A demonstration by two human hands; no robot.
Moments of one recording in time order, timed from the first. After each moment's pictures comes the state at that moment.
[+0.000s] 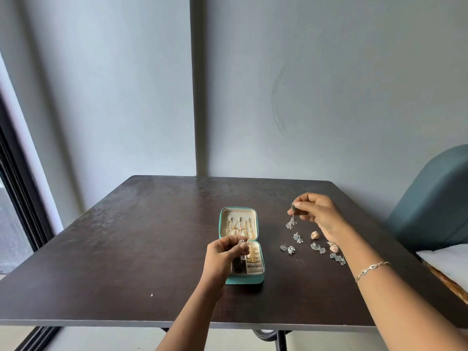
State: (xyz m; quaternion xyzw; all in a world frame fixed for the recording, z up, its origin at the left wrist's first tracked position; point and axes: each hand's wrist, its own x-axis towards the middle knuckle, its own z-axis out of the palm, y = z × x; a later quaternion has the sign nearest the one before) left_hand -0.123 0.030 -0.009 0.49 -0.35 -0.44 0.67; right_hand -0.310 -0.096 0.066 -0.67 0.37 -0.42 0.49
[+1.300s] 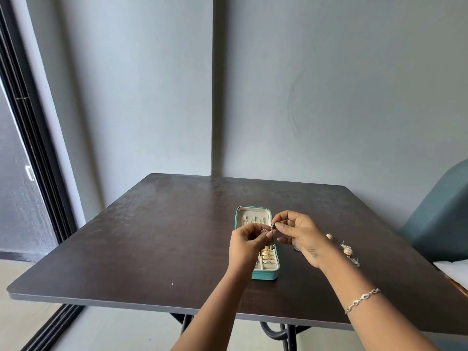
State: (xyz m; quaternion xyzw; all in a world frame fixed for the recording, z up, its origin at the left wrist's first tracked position) left_hand -0.139 0.036 0.017 0.47 -0.41 -0.38 0.68; right_hand -0.258 -0.023 0.053 -0.67 0.31 -0.37 0.57
